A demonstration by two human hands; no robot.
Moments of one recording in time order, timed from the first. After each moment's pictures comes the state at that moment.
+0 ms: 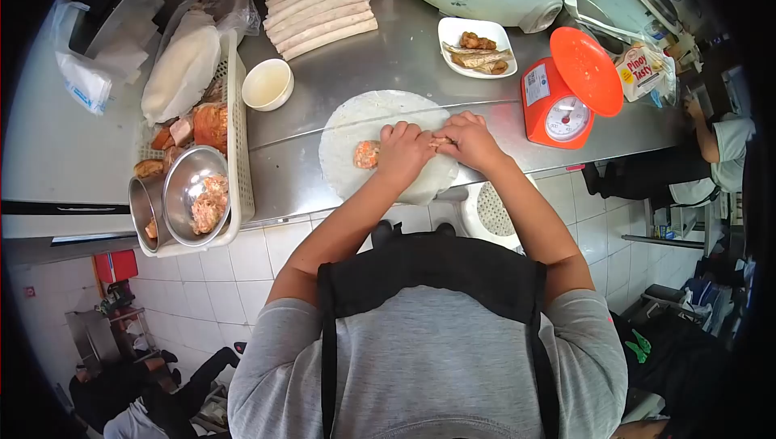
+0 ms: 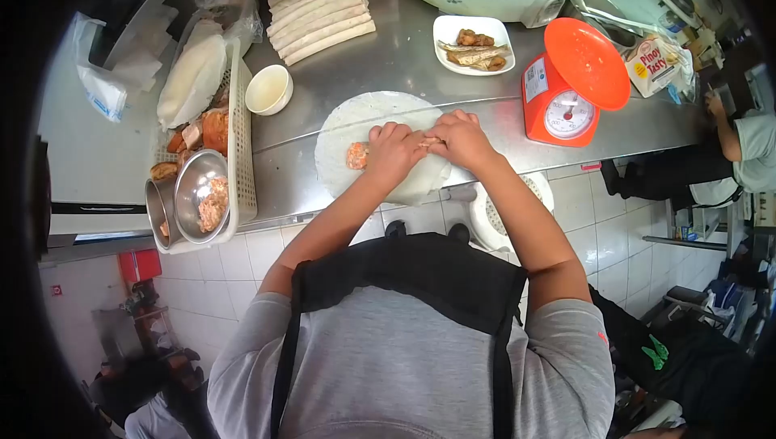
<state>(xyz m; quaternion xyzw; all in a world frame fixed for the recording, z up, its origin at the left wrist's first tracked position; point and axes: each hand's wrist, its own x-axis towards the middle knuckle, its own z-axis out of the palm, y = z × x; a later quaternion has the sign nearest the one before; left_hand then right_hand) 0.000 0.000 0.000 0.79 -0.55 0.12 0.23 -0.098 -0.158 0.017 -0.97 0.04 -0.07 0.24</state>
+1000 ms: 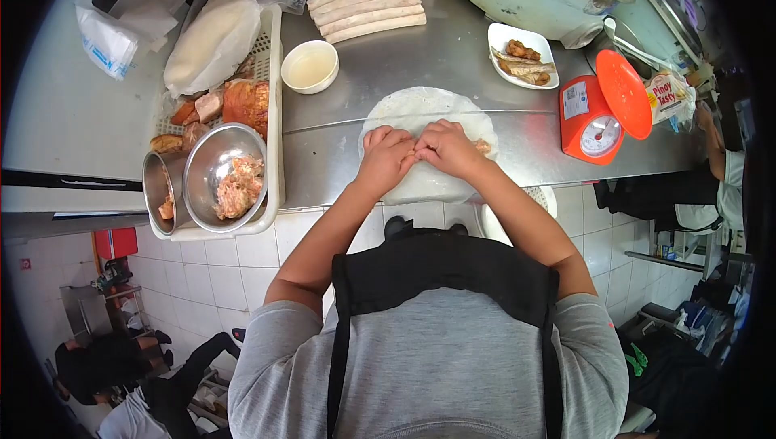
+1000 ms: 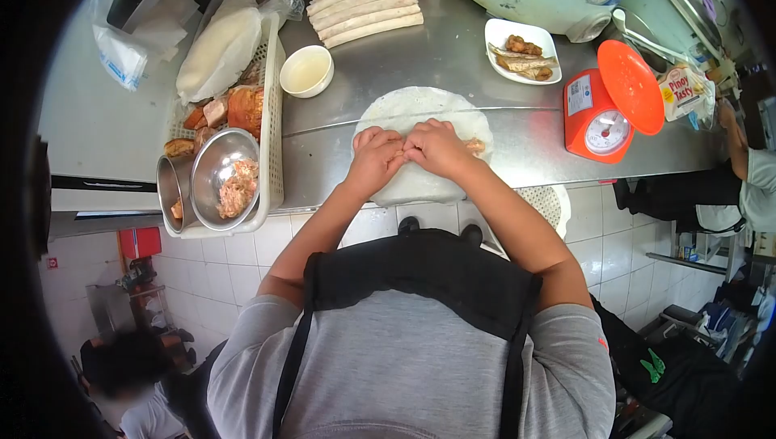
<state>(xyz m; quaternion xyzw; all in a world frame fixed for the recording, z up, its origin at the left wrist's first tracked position) 0.053 0.096 0.001 0.78 -0.54 0.03 0.32 -0.029 -0.070 0.019 -0.95 -0.03 -0.01 0.31</state>
